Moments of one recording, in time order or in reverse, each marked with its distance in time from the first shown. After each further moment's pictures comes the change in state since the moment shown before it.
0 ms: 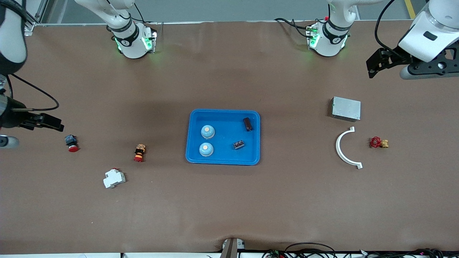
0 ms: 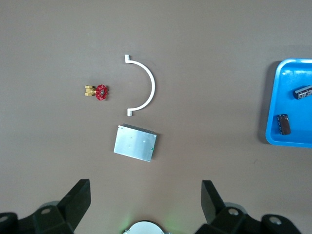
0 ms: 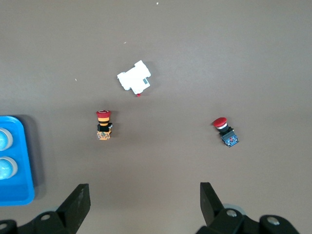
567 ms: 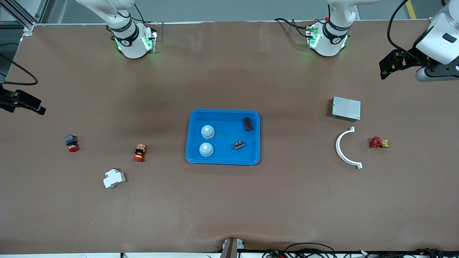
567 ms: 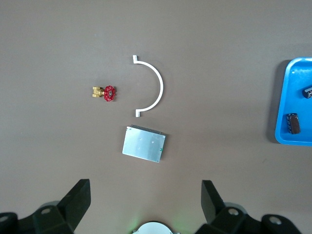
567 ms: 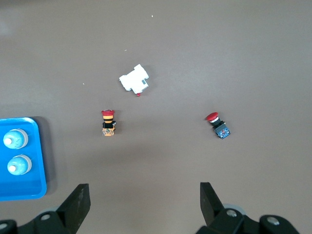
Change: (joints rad) left arm 0.049 0.000 0.005 0.000 -0.001 0.001 0.065; right arm -0.025 -0.154 0.008 -0.064 0.016 -0.023 0.000
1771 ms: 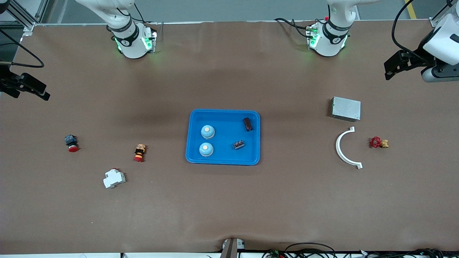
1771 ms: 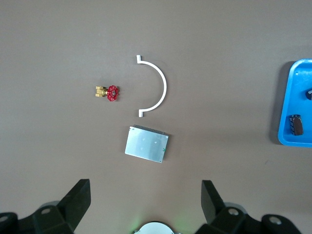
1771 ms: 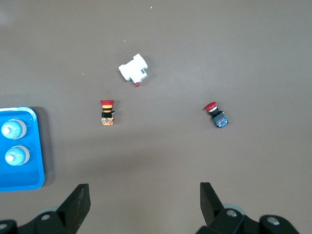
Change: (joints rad) left arm 0.017 0.000 0.001 0.000 -0.001 -0.002 0.013; right arm 0.000 -0.144 0.001 -0.174 0.000 0.047 0.000
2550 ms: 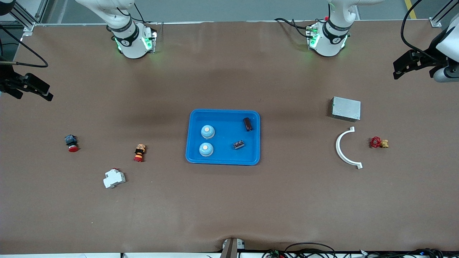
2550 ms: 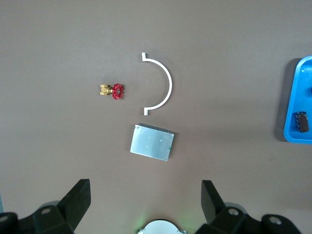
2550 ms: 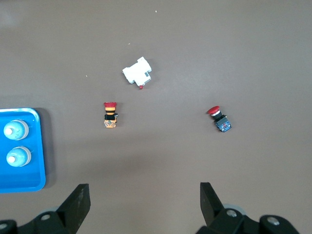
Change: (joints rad) left arm -0.117 -0.001 0.155 -0.004 0.000 -0.002 0.046; right arm 0.004 -0.006 0.014 -0.012 0.000 0.027 0.000
